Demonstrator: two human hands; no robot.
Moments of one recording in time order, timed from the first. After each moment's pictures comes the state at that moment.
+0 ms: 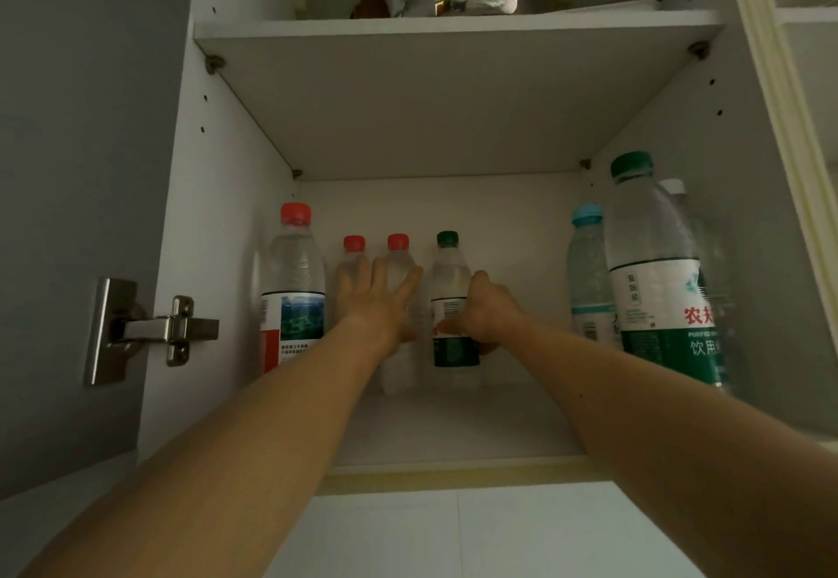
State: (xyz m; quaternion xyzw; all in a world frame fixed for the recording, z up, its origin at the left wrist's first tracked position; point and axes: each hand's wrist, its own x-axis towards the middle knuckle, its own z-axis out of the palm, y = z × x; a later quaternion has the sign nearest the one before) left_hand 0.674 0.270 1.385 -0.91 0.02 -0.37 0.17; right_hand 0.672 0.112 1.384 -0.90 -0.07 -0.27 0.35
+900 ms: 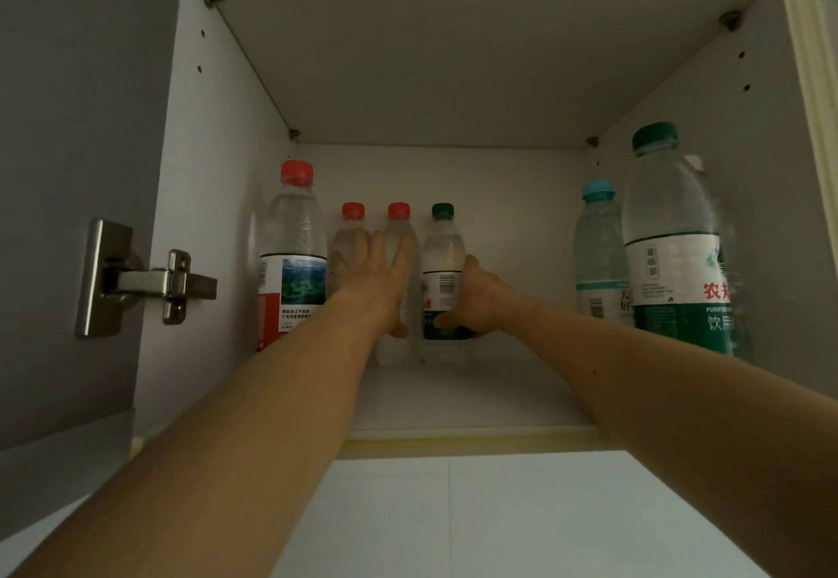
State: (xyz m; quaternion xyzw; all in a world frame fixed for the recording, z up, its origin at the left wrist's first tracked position) left_hand 0.665 0.275 1.377 -0.92 0.05 -0.37 0.12; right_hand 0.681 0.118 1.375 -0.93 -0.10 -0.23 0.29
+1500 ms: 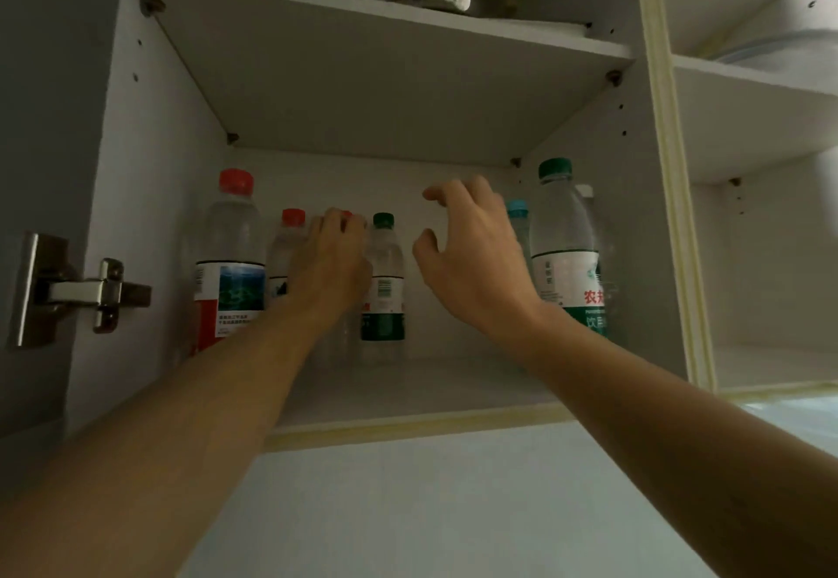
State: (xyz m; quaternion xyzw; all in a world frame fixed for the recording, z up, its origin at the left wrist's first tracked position) left_hand 0.645 0.258 1.386 -0.80 0.19 -0.55 -0.13; right_hand 0.540 0.103 1.376 -0.74 -0.18 -0.63 0.16
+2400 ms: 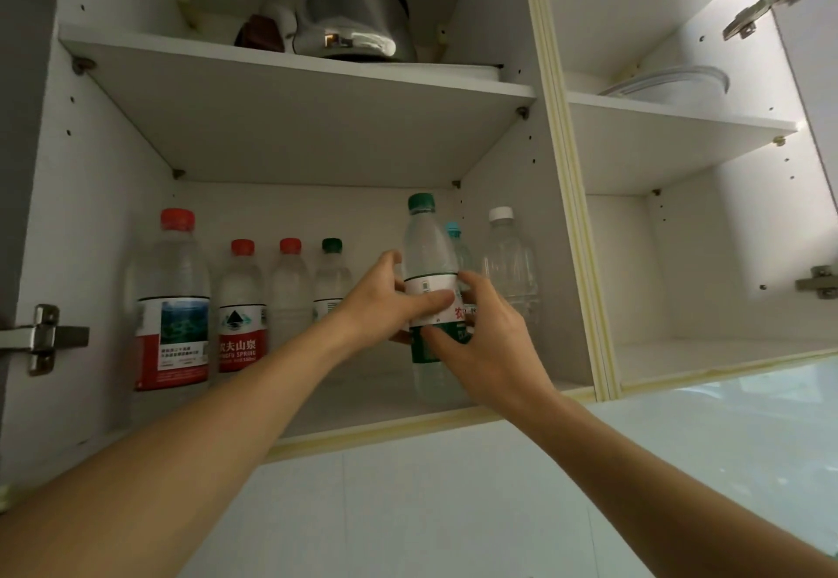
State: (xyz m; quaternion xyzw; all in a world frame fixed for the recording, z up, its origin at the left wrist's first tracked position) left_hand 0.583 0.168 1.375 -0.74 0.41 -0.16 -0.50; right_hand 0.509 0.028 1.311 -0.77 -0.11 -0.50 0.37
